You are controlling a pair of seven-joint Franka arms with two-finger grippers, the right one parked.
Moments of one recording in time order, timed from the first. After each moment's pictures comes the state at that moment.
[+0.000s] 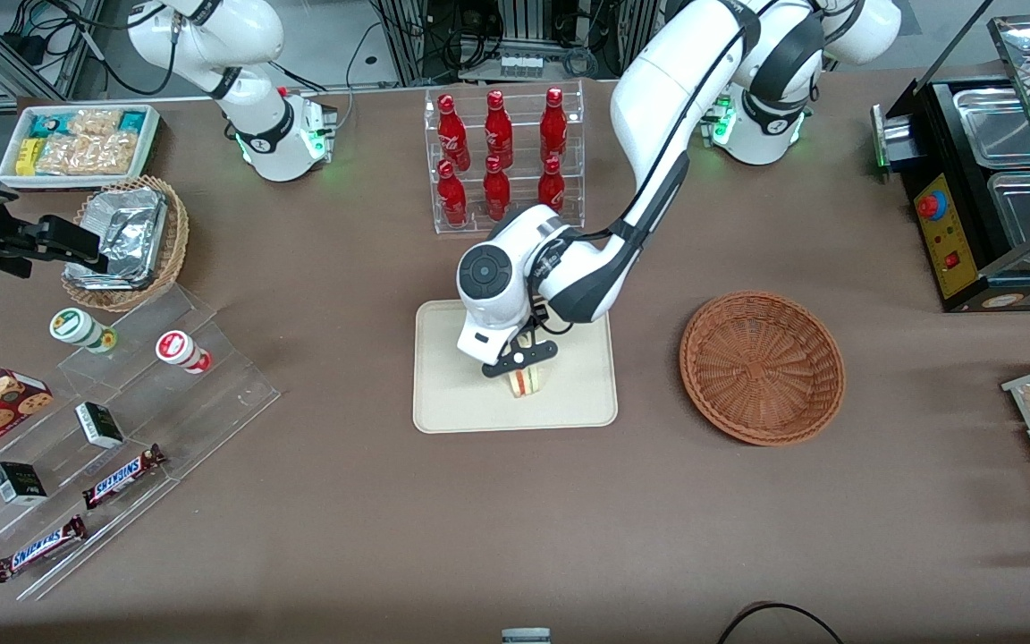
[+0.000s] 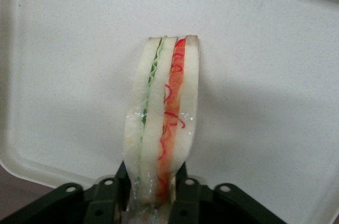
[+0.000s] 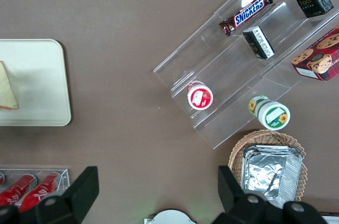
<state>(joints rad) -0.78 0.86 -0.06 -1.23 -0.01 1.96 -1.12</state>
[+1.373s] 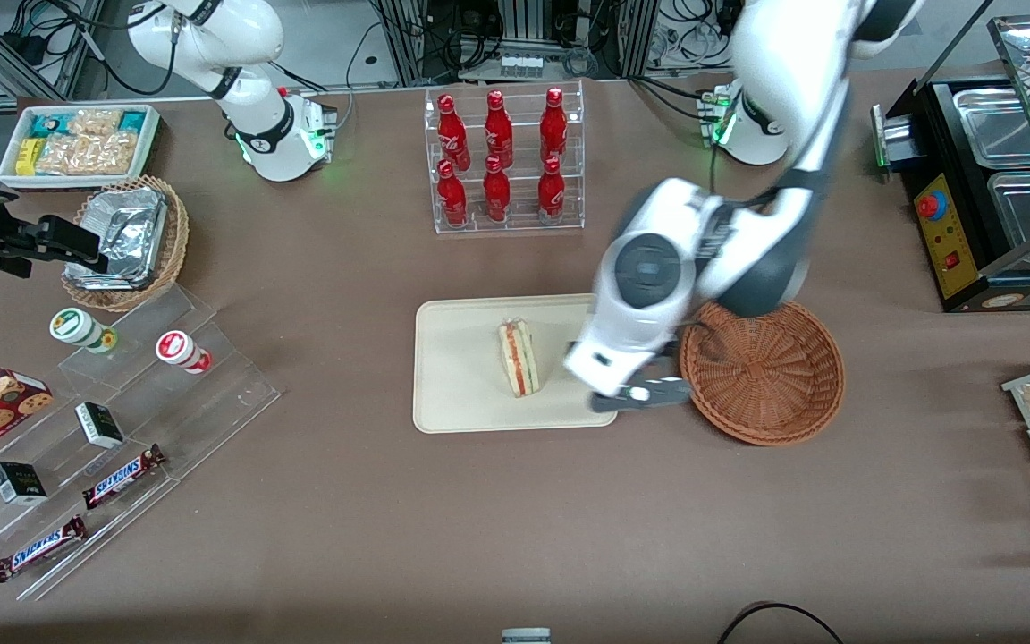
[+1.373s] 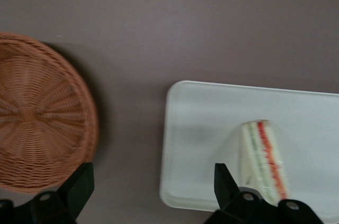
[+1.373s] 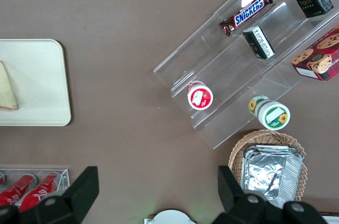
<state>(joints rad) -0.51 0.51 0.00 -1.36 0.01 1.79 -0.63</state>
